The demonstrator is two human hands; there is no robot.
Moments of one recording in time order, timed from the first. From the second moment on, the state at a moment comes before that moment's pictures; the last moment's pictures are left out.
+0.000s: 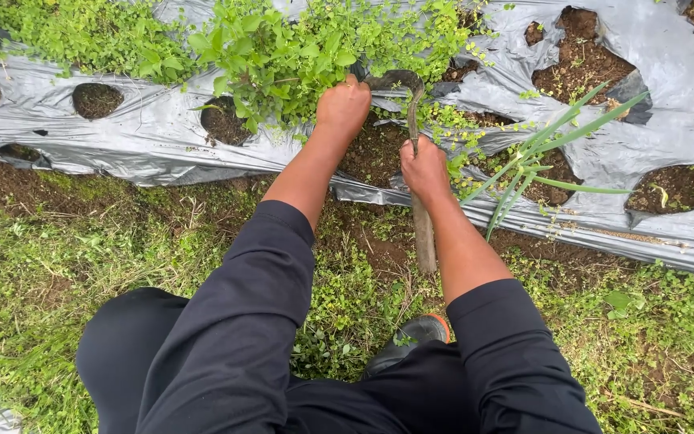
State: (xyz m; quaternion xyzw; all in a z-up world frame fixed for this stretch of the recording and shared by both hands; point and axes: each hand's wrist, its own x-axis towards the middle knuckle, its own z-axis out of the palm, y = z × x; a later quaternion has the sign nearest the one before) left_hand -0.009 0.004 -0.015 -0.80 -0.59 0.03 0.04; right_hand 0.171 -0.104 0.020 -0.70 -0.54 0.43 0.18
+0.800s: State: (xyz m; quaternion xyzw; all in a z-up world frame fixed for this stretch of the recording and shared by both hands) left_hand 0.015 -0.001 -0.006 -0.72 -0.69 0.06 -0.01; right_hand 0.169 -0.107 0.032 -0.71 -0.55 0.41 0.18
